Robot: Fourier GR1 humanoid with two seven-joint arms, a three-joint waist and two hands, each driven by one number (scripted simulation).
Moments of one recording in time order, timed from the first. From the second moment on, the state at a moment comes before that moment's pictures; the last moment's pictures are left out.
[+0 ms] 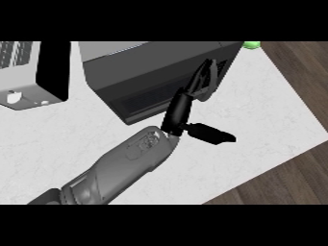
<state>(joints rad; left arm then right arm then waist) -0.91 0.00 -0.84 -0.84 0.65 0.64 -0.53 0.18 -0.40 -0.17 -1.84 -0.57 0.56 -0.43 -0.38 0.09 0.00</state>
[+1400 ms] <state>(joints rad) -0.93 0.01 -0.89 -0.78 0.79 0.67 -0.68 0.10 -0.49 -0.21 -1.83 -0.70 0.57 -0.33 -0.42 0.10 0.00</state>
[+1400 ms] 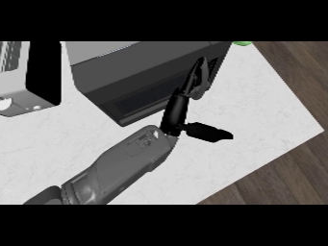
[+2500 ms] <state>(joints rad) -0.98 0.06 -0.97 -0.71 0.80 0.69 -0.72 0.08 -0.54 -0.21 -1.84 -0.77 0.58 -0.28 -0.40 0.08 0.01</state>
